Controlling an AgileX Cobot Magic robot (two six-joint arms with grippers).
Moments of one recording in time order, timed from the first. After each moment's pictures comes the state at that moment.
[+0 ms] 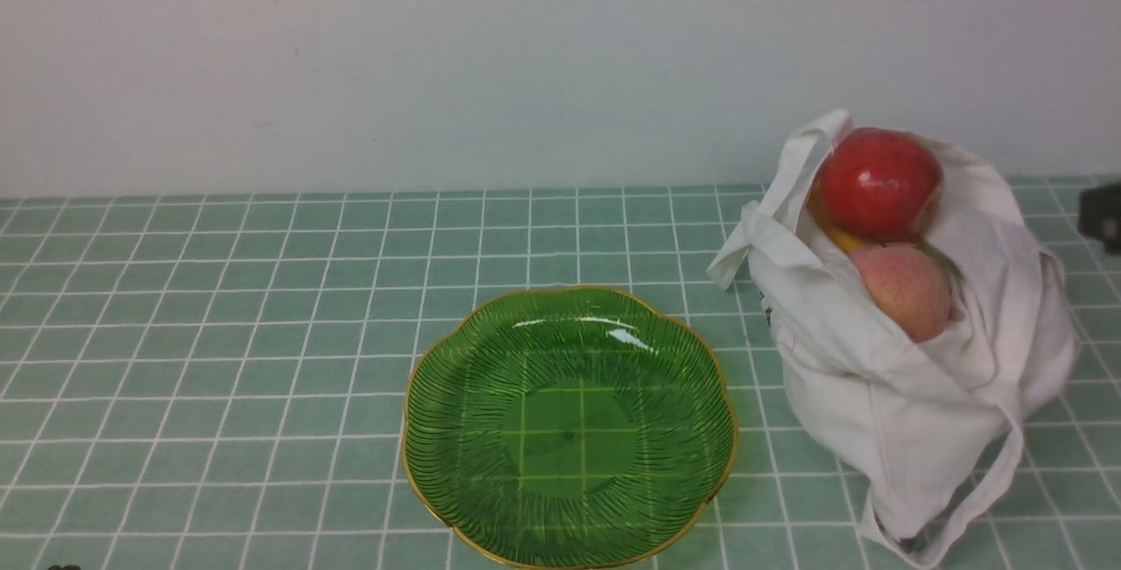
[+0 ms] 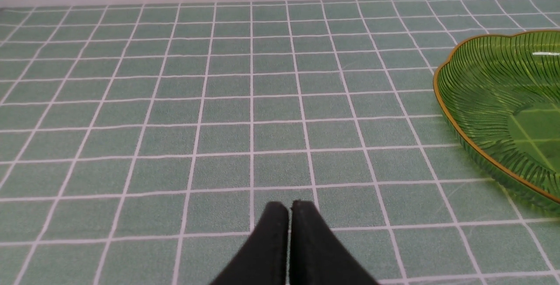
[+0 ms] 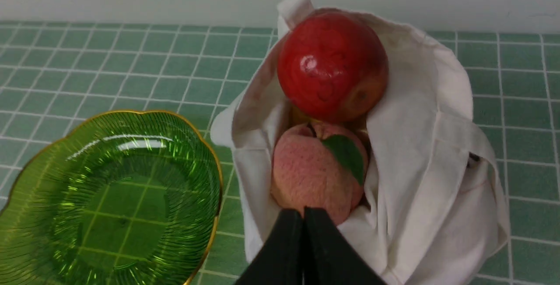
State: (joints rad) right arm 0.12 1.04 -1.03 0.21 0.84 -0.11; left arm -0.02 -0.01 0.03 -0.10 0.38 0.07
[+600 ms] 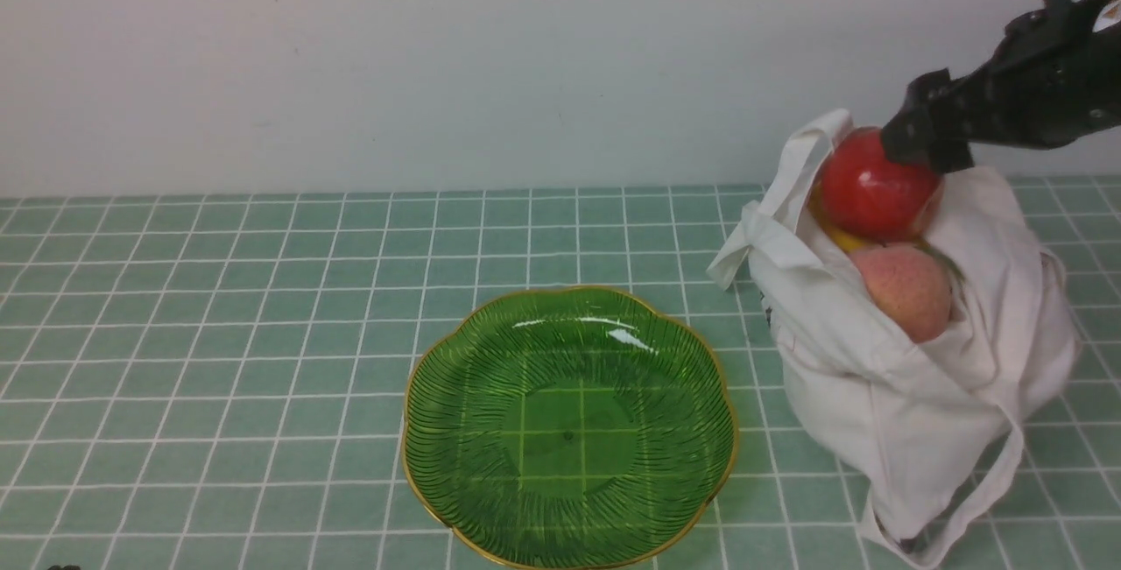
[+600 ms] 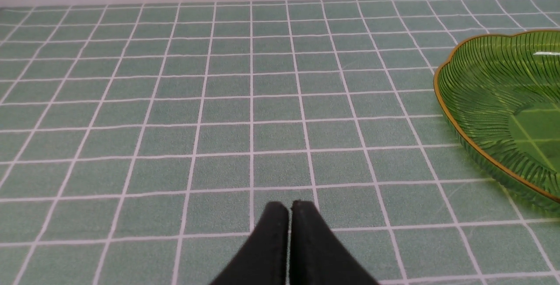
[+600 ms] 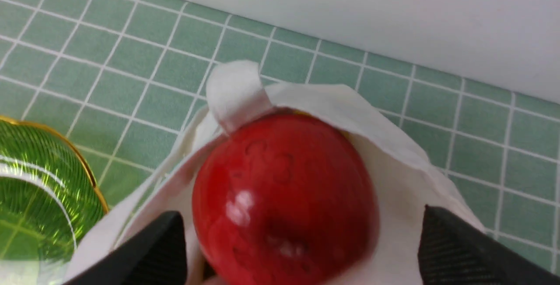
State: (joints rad) right arm 0.13 1.58 -1.33 0.17 0.74 -0.29; left arm -0.02 -0.01 0.03 -0.10 0.38 0.07
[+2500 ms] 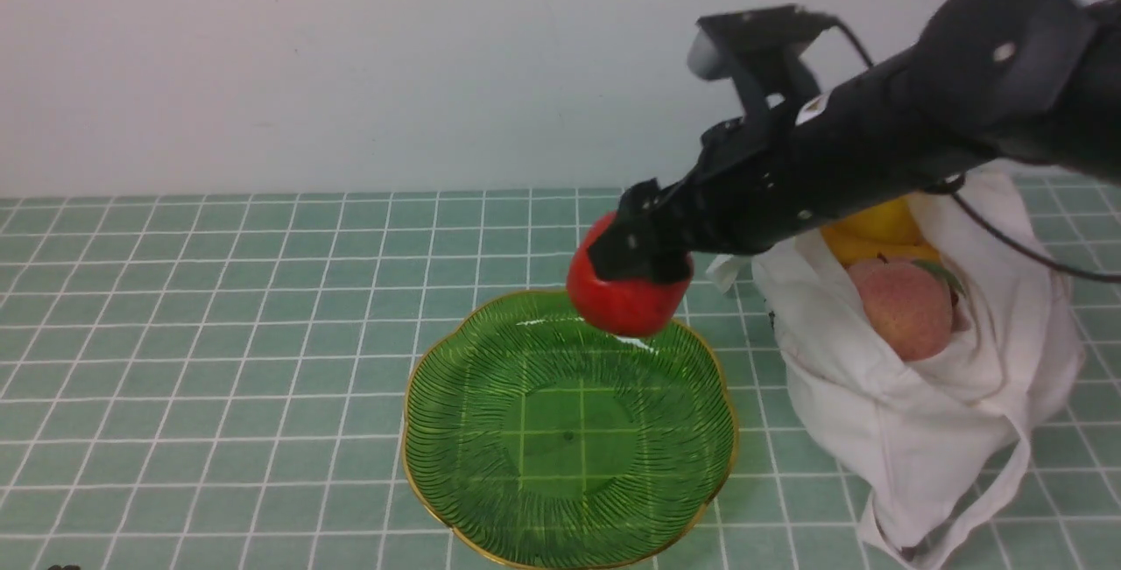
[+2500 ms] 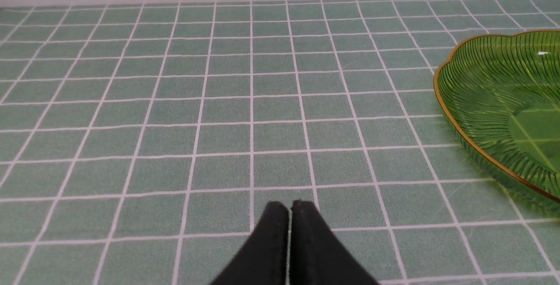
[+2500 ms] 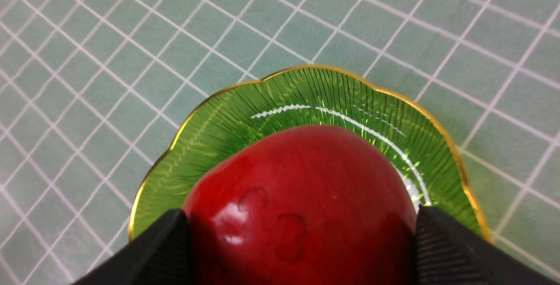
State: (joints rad) right arm 0.48 1.73 -1.34 0.57 0.71 -0.45; left arm -0.02 -0.01 0.03 -0.10 0.38 0.07
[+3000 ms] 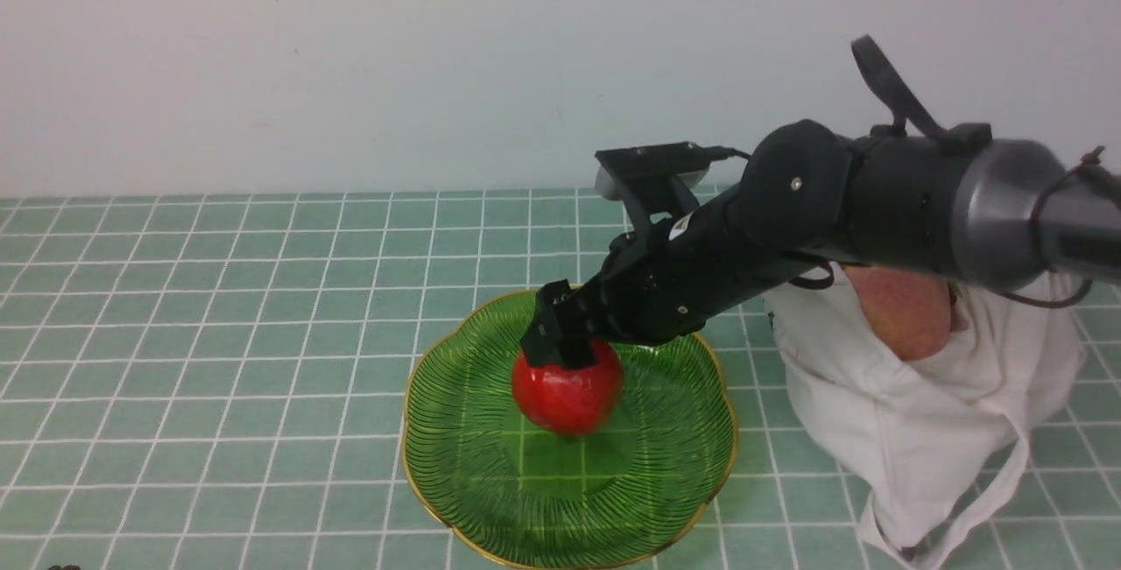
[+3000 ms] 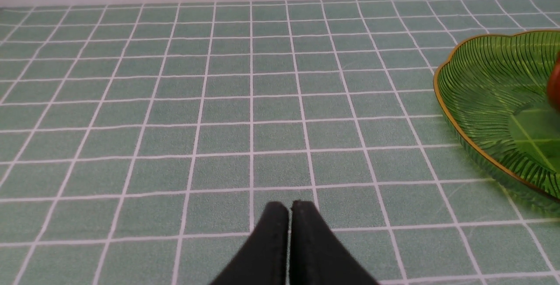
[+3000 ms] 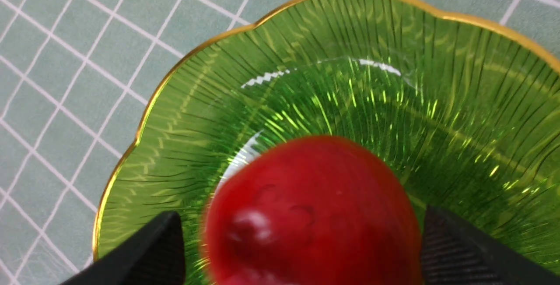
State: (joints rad) right arm 0.56 1.90 -1.34 0.60 0.62 -0.38; left arm -0.02 -0.01 0.03 -0.10 0.38 0.07
